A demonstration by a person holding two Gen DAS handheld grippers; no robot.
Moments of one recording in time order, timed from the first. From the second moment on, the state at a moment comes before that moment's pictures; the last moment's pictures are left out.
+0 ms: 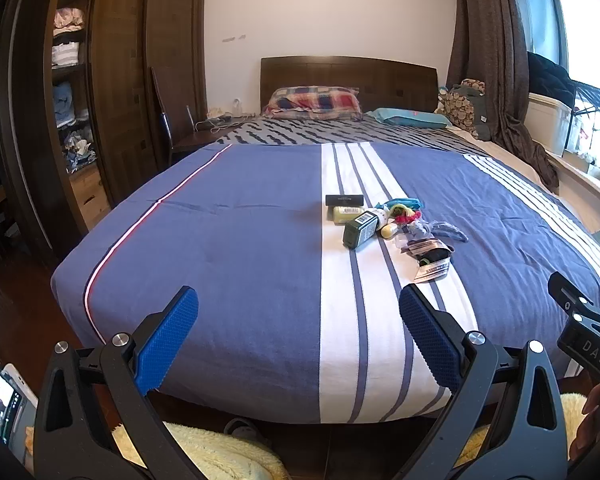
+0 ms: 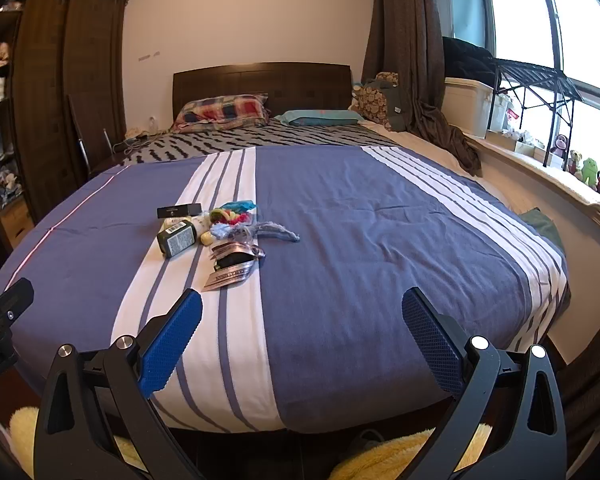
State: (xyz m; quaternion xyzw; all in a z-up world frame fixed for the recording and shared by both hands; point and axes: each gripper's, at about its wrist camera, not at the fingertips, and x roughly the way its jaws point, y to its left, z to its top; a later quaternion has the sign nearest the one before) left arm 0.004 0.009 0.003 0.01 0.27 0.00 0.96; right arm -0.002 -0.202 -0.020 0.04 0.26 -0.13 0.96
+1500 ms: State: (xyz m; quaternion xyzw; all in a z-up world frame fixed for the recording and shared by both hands) left arm 0.186 -0.015 -0.073 0.06 0.35 -0.07 0.93; right arm 0.193 -0.227 -0.100 0.10 0.37 -0.02 0.92
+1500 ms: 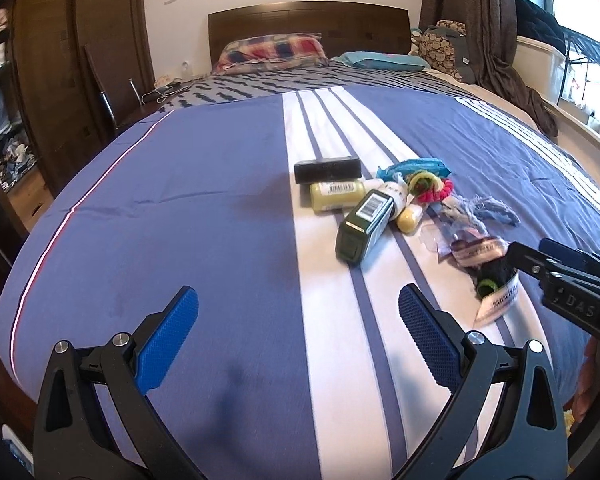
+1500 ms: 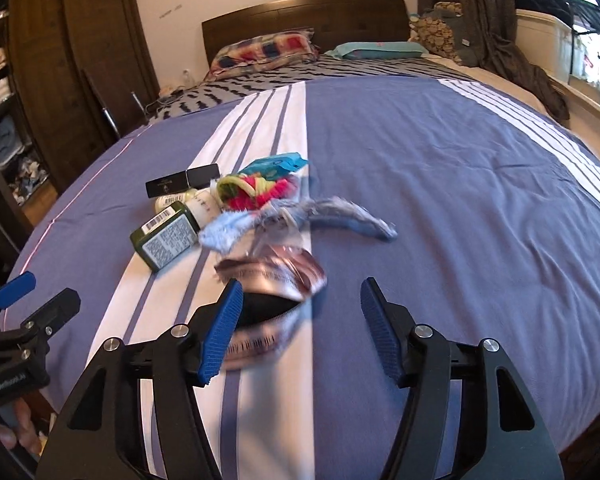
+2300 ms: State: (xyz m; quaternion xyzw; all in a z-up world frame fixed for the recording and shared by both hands) left arm 0.259 -0.054 -0.102 0.07 0.39 -0.12 0.91; right arm 0.208 -0.256 -0.079 0.14 0.34 0.02 0.93
